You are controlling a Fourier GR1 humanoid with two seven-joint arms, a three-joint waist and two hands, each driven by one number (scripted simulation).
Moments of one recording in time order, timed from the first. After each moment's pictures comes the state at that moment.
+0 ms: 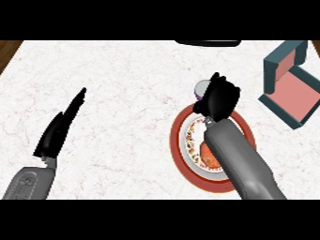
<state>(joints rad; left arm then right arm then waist) -0.18 0.22 -0.03 -1.35 -0.25 -0.04 -0.04 -0.68 -0.02 0.28 -0.89 1.41 -0.41 1.04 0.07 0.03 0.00</state>
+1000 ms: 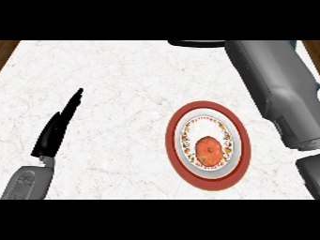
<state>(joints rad) -0.18 0.22 -0.01 -1.32 -0.25 -0.03 -0.03 -1.34 -0.20 0.00 -0.48 1.45 -0.08 1.12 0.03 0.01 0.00</state>
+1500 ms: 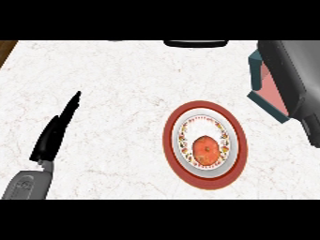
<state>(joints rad) -0.15 0.22 0.00 -1.34 -0.26 -0.03 -0.03 -1.27 -0.31 -0.09 -0.48 1.45 -0.07 1.11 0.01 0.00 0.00</state>
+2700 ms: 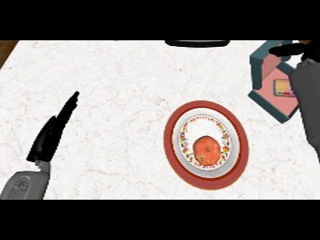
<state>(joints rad) -0.14 0.22 0.01 -1.34 -0.26 -0.05 -0.04 -0.97 -0.33 -0.44 -0.62 1.07 -0.60 0.65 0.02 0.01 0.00</state>
